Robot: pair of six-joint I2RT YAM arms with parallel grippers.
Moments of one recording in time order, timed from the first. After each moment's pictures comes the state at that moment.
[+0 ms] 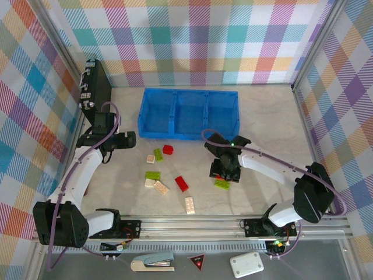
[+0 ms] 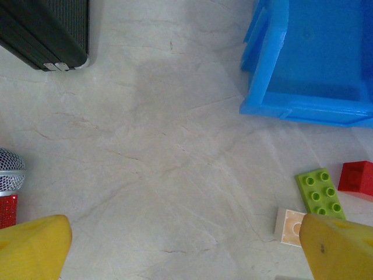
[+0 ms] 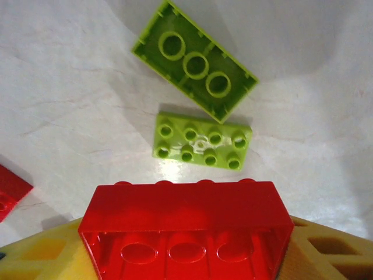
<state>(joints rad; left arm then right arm) -0.08 1.20 1.00 -0.72 -0.10 -0.10 0.79 1.46 1.08 -1.10 0.01 0.96</state>
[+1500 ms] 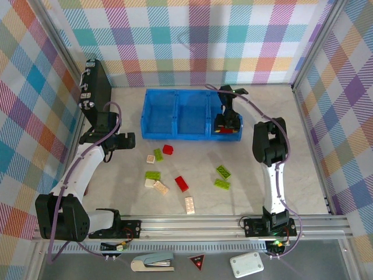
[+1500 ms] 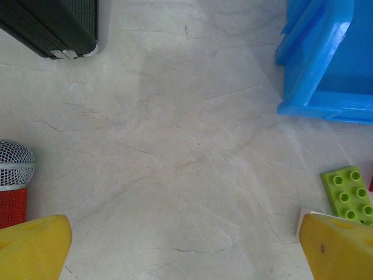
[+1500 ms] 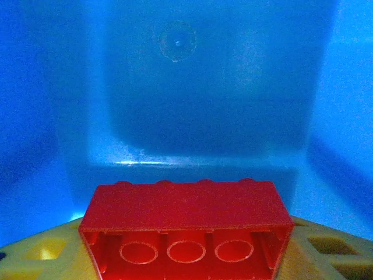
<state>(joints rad) -0.08 1.25 1.00 -0.72 -0.15 -0.10 0.32 2.24 1.93 -1.16 -0.02 0.33</state>
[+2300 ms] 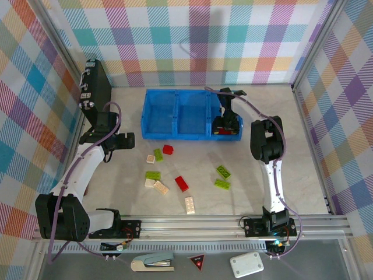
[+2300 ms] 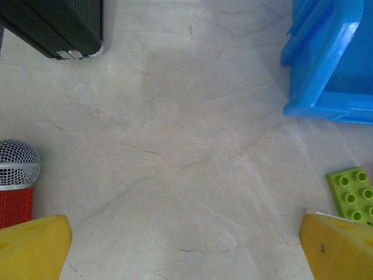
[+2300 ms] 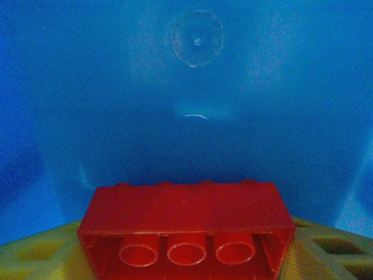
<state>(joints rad) -0.08 1.25 1.00 -0.72 -0.16 -0.09 0.31 2.31 1.95 -1.16 -0.07 0.30</state>
